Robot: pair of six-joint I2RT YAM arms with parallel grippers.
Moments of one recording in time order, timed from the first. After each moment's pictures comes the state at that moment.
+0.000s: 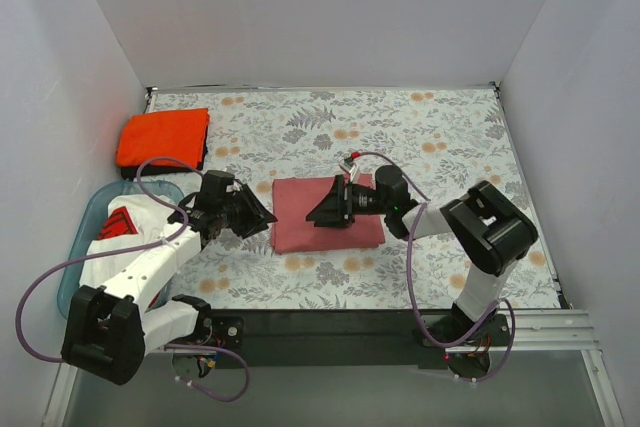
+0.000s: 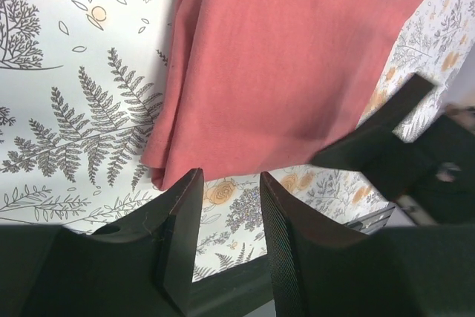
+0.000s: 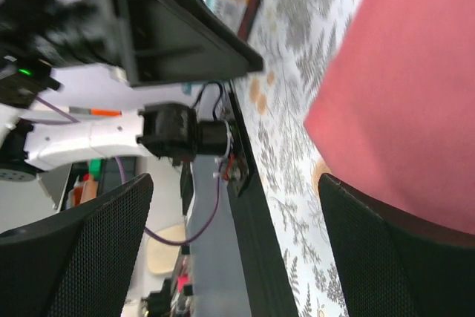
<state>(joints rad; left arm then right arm) -0.34 1.09 0.62 -0.38 0.24 -0.92 0.66 1.81 0.63 0.94 -0.87 1.12</state>
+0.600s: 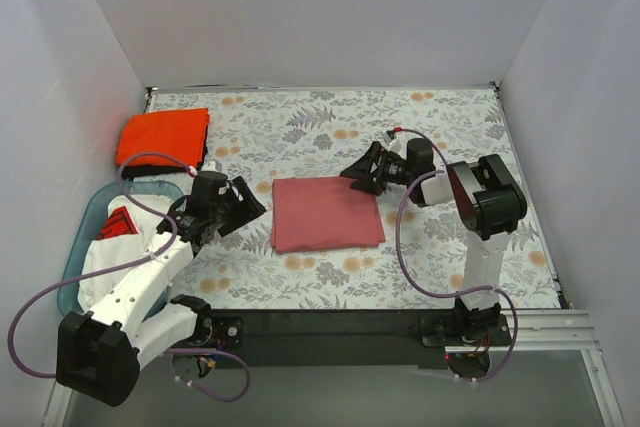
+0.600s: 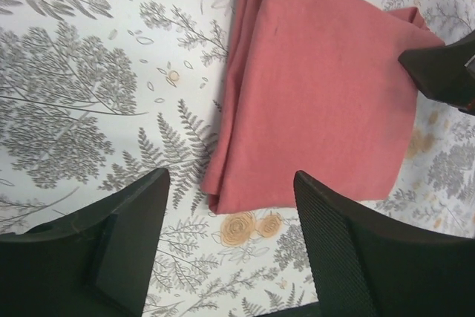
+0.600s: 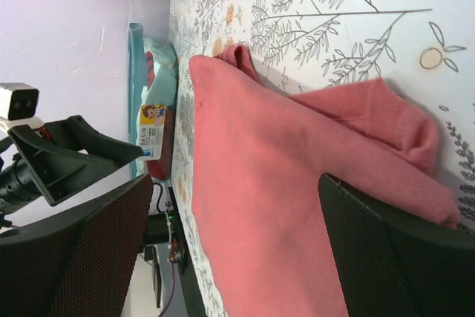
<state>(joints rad) -0.34 1.00 0.65 -0.44 0.03 -0.79 0.29 2.02 0.86 0.77 -0.88 0.98</state>
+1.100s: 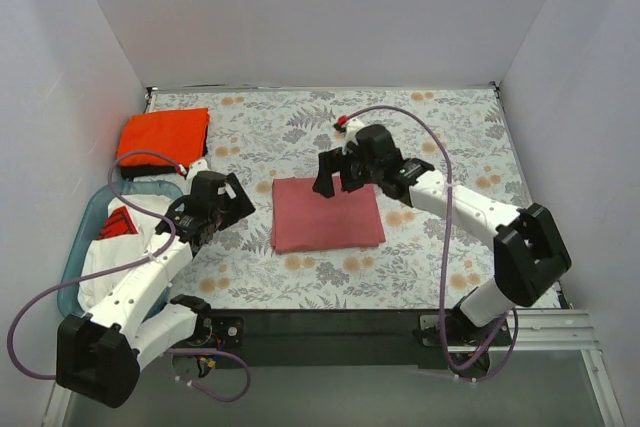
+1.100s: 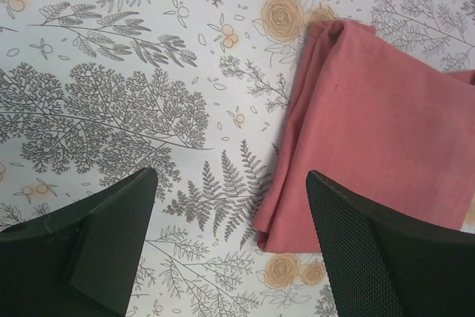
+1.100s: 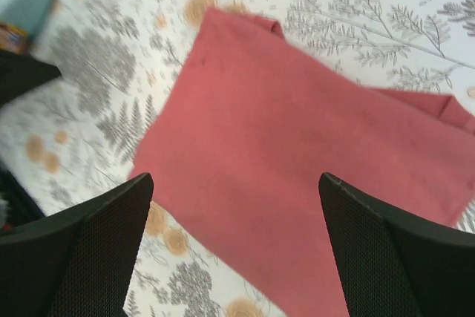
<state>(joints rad) -0.33 0.97 0.66 -0.48 -0.21 -0.73 0.63 1.57 1.11 -0.12 -0.33 0.35</state>
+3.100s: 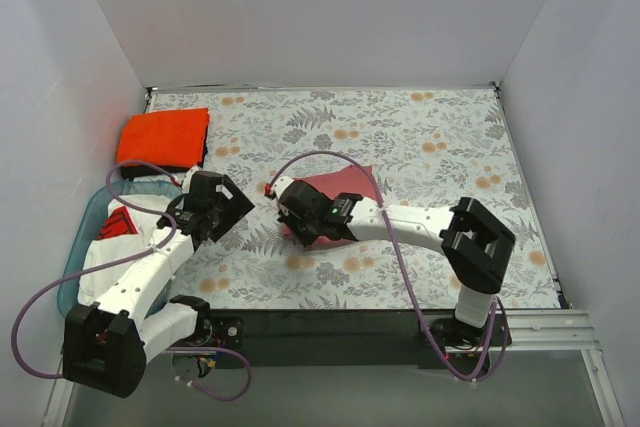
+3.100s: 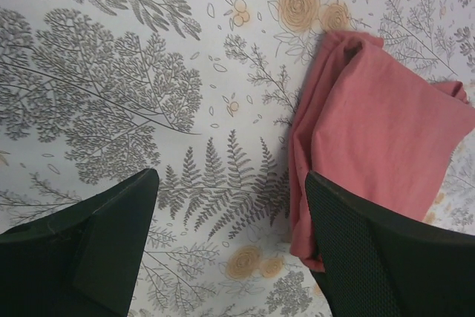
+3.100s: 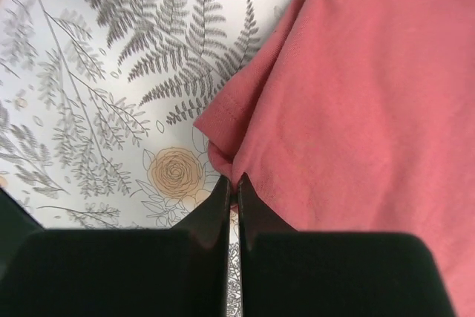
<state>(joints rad) -0.27 1.03 0.64 -0.49 -0.13 -0.92 1.14 1.80 1.27 -0.40 0.10 0.20</state>
